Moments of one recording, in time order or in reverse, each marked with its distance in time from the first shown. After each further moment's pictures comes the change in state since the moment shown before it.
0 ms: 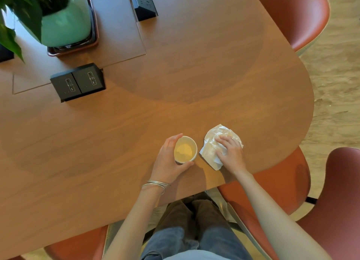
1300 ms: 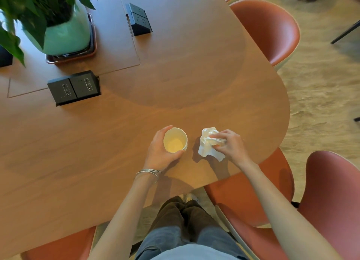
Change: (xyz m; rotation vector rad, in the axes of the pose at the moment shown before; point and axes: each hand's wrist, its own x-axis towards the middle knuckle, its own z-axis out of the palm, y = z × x) left_hand 0.007 0.027 -0.007 -0.137 0.111 -0.052; right_hand -0.011 -0.035 -0.081 -0.035 -0.009 -0.058
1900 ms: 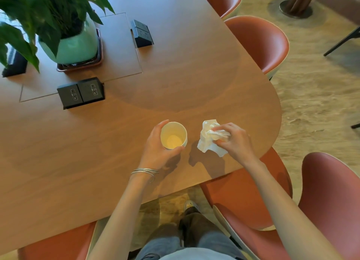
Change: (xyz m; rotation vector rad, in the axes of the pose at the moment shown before) left_hand -0.031 0.039 -0.014 0.012 0.072 0.116; right_hand -0.042 -0.025 -0.046 0.058 0.172 -0.158
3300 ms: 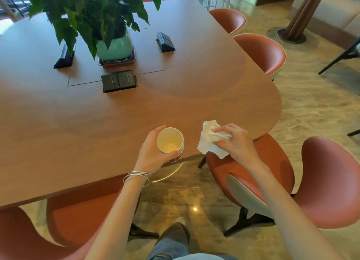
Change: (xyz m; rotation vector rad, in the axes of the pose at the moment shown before) left_hand -0.194 -0.041 -0.098 -0.003 0.053 0.019; right_hand -0.184 -0.103 0.028 0.011 0.045 -0.141
